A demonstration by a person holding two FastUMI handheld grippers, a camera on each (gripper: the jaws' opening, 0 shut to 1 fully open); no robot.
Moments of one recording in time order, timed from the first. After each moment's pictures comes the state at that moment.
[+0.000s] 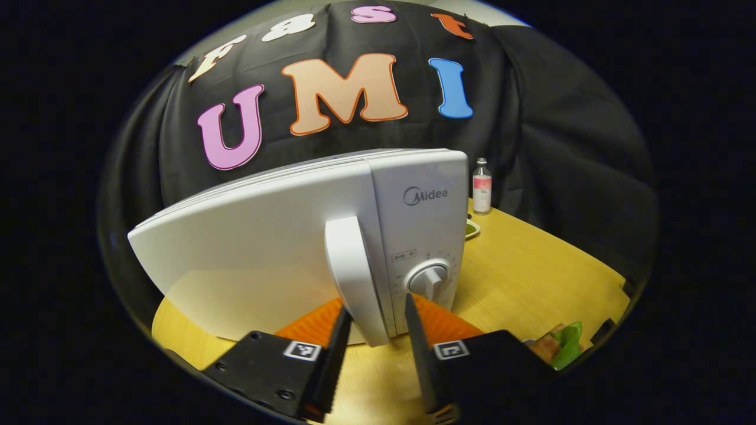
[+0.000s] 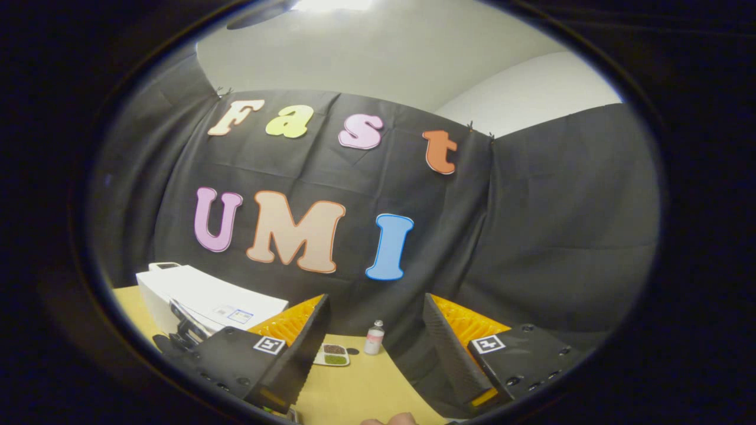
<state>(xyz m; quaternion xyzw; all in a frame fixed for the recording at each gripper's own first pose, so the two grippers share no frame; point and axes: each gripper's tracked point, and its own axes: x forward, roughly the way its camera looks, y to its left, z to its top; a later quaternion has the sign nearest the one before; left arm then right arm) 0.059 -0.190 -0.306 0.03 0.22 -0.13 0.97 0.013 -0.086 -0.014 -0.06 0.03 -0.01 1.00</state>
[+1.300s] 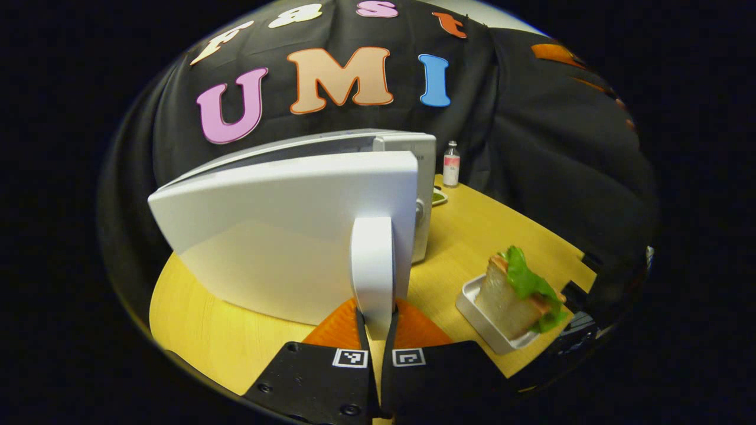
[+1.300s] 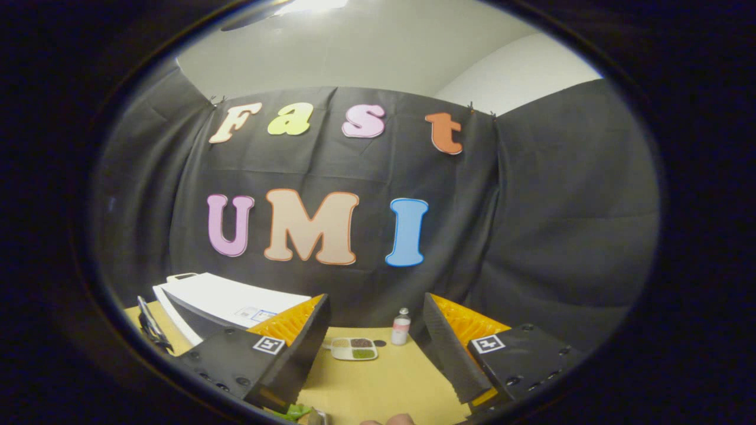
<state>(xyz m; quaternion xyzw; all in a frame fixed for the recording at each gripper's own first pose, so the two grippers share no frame) -0.083 -0.130 -0.302 0.00 0.31 -0.21 0.93 0.010 -0.052 -0.058 -0.01 0.07 0.02 1.00</state>
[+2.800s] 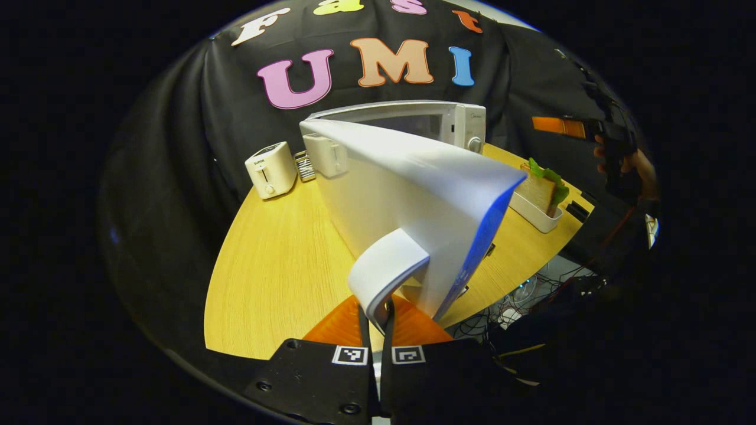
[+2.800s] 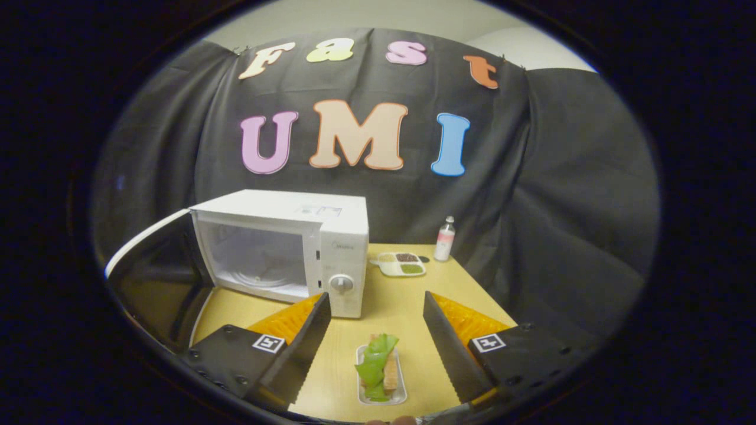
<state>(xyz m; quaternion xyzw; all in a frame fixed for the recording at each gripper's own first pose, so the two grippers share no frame) -0.196 0.106 -0.316 0.05 0.36 -0.18 0.92 -0.105 0.062 -0.233 -0.03 0.26 0.04 0.96</state>
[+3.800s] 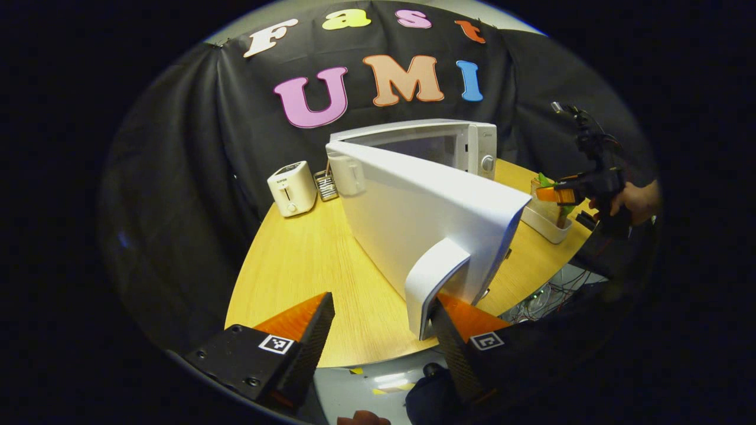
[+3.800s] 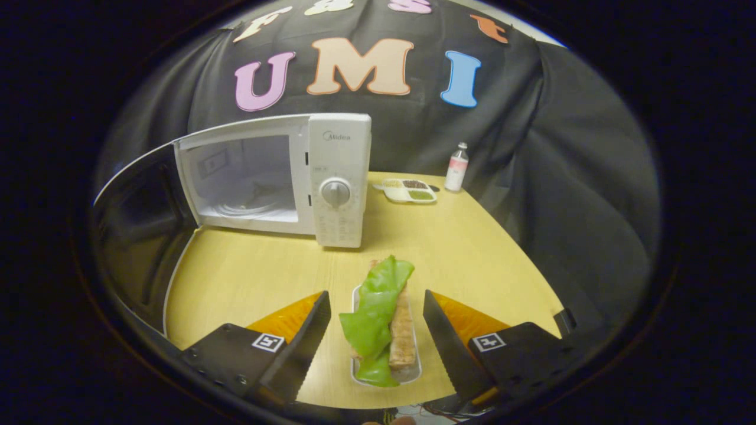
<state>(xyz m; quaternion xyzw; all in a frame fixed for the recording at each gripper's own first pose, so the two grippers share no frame) -0.185 0.132 -0.283 0.05 0.30 -0.15 0.94 -0.133 0.056 -0.351 -0.04 0.39 0.05 0.92</state>
